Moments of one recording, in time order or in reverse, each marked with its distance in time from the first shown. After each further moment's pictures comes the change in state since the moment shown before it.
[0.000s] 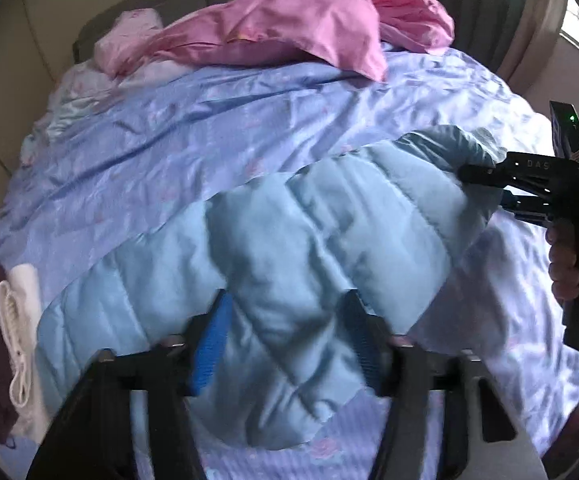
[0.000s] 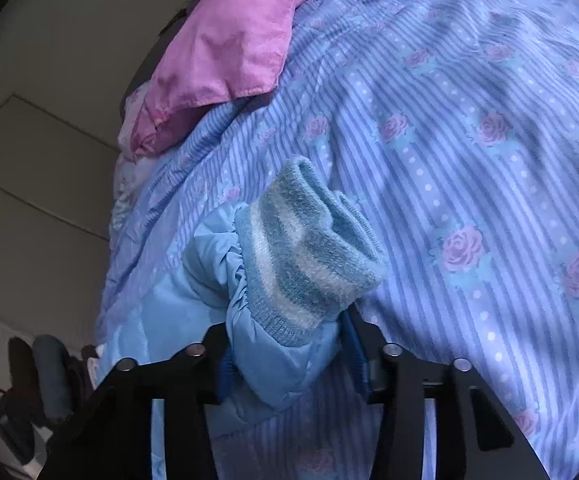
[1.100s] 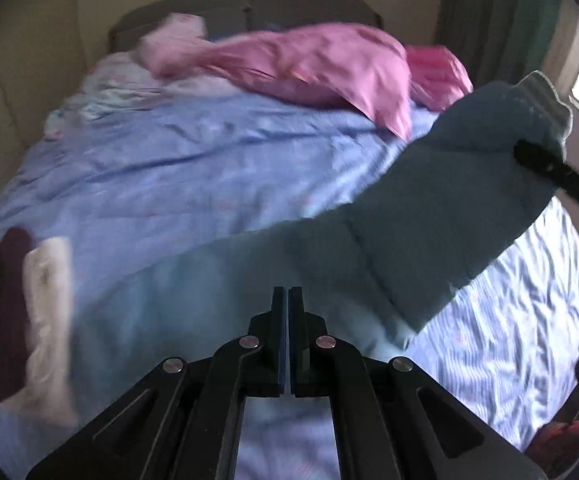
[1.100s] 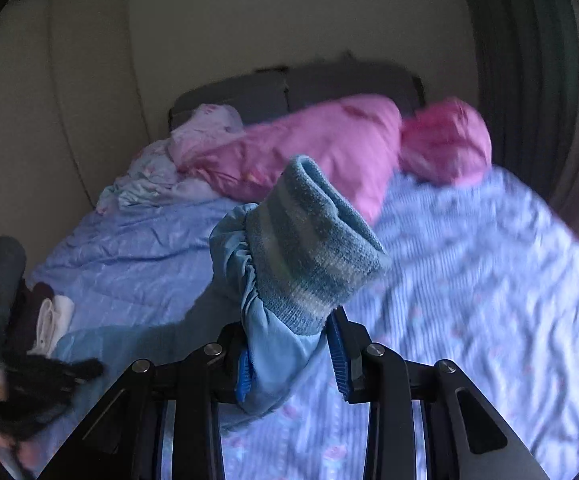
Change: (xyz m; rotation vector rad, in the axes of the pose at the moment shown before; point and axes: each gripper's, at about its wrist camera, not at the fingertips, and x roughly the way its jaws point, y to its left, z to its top) left arm -0.074 0.078 -0.029 -0.183 -0.128 -0.030; right arm -0.101 0.185 -0.051 -0.645 -0.355 -0.267
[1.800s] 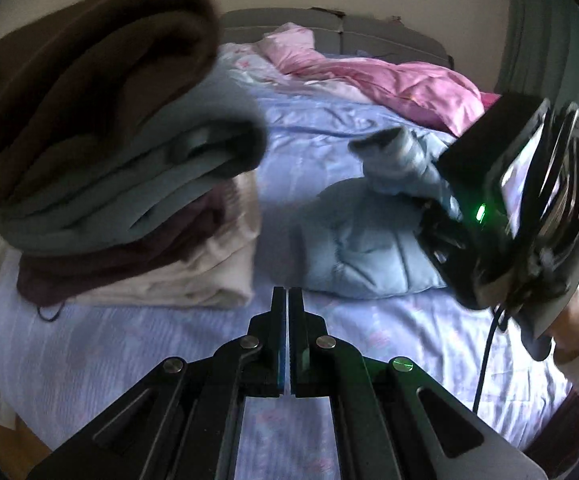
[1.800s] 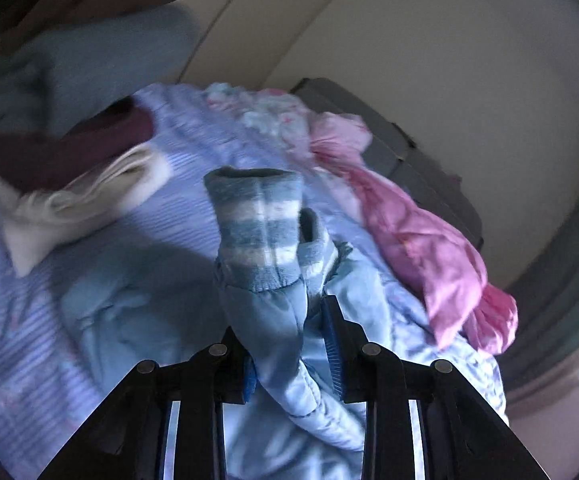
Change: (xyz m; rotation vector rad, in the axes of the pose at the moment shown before) left arm -0.099 0.156 -0.145 -0.175 -0.080 0.153; right arm 0.034 0.329 -0.110 -0.790 -0.045 -0.117
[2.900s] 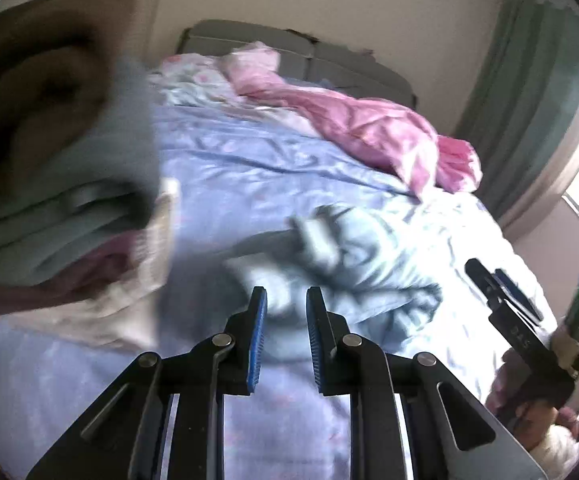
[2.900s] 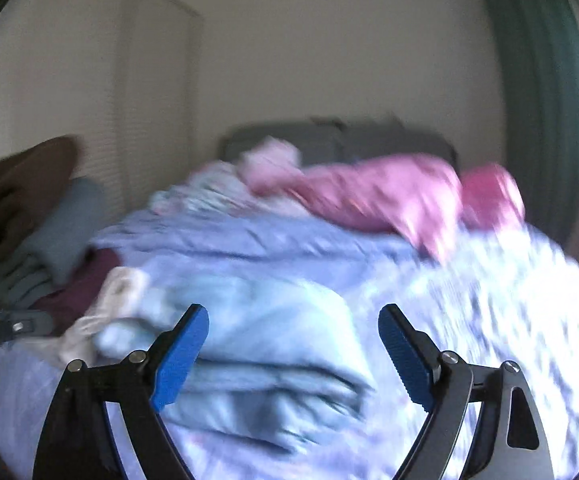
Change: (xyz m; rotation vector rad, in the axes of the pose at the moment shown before) left arm 0.019 -0.042 0.048 -0.082 -0.079 -0.257; right arm -0.064 -0.131 -0.114 0.757 -0.125 0.076
